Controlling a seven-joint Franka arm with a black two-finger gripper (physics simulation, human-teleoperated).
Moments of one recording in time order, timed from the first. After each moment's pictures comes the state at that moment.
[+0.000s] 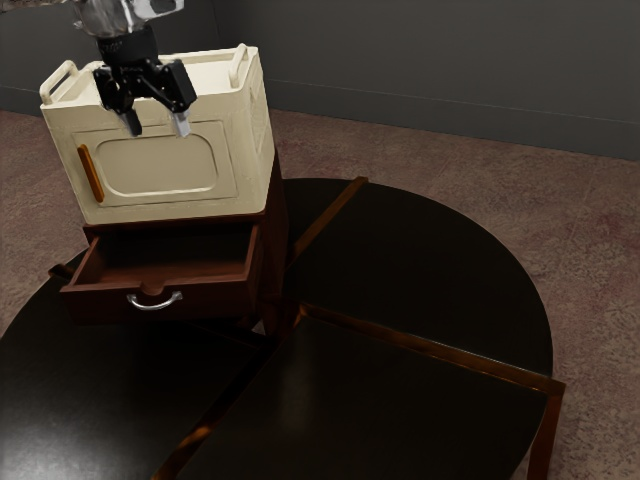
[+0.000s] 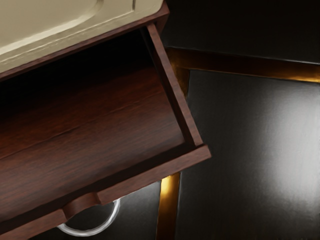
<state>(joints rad) 0.09 0.06 0.00 -1.37 -0.12 1.41 -0.02</state>
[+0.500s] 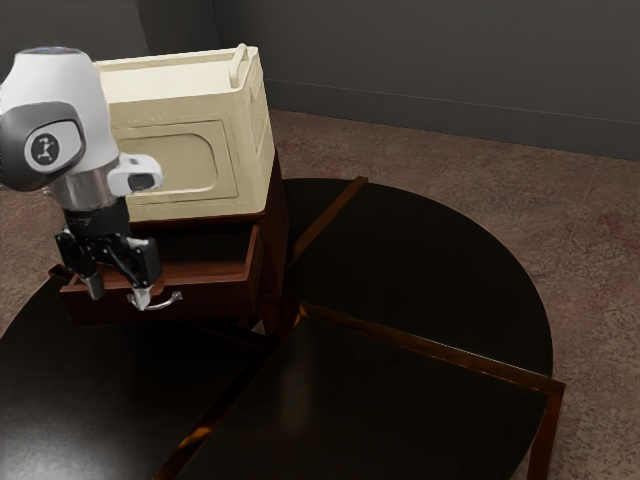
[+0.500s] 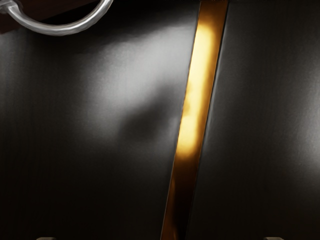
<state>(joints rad) 0.30 -0.55 -0.27 -2.36 -0.14 1.72 -0.07</state>
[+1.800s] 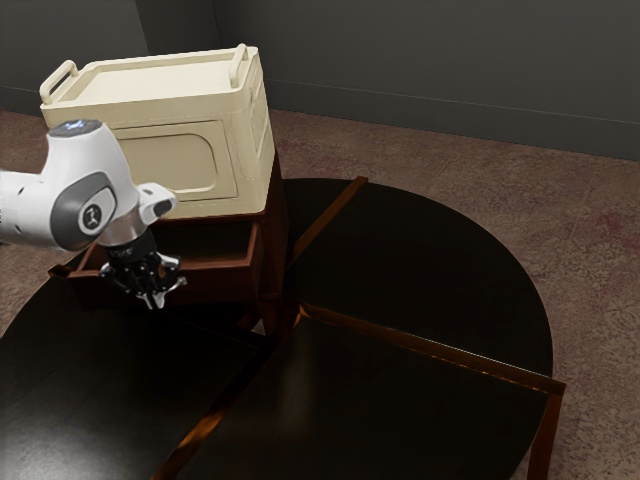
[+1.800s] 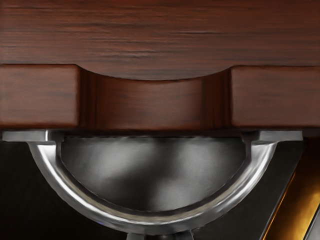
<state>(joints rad) 0.39 -0.21 -0.25 -2.41 -0.08 2.29 -0.30</state>
